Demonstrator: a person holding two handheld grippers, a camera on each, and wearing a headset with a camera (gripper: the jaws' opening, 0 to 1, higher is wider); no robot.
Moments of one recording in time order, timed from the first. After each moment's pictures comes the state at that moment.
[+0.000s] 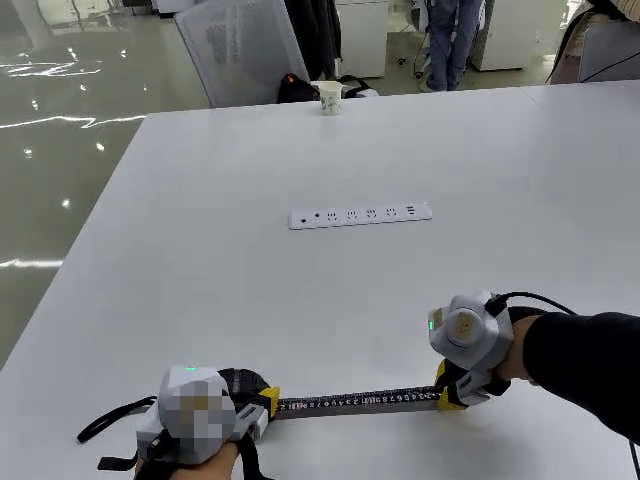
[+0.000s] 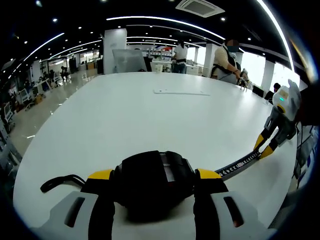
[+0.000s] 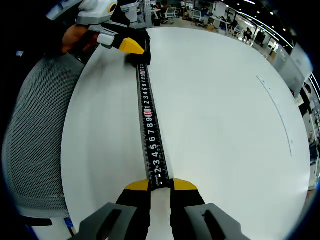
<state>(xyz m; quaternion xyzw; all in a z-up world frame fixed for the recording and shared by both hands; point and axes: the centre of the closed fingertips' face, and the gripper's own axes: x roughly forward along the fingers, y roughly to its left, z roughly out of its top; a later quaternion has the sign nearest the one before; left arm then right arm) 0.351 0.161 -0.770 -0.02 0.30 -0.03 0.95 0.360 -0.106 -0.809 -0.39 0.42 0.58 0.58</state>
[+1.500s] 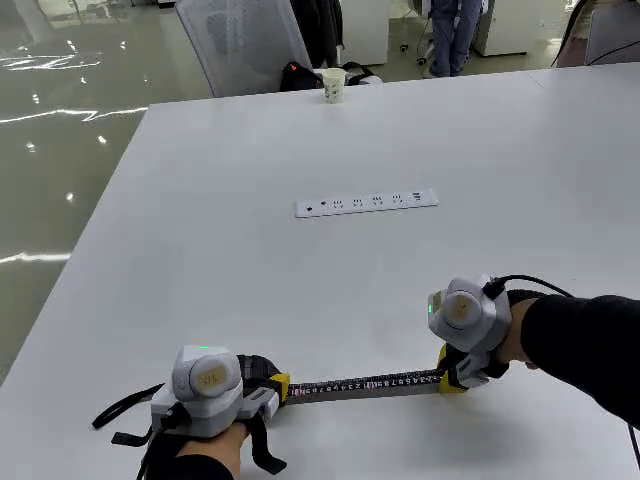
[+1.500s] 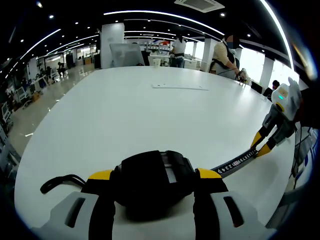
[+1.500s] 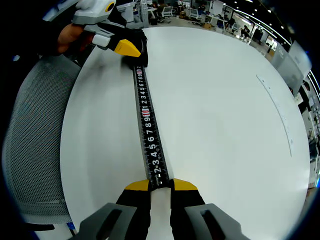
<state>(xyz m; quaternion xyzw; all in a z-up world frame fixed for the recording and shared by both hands) 0.350 0.160 -0.775 -0.02 0.33 -0.04 0.94 0.360 -0.094 -0.811 -0.39 0.43 0.57 0.59</state>
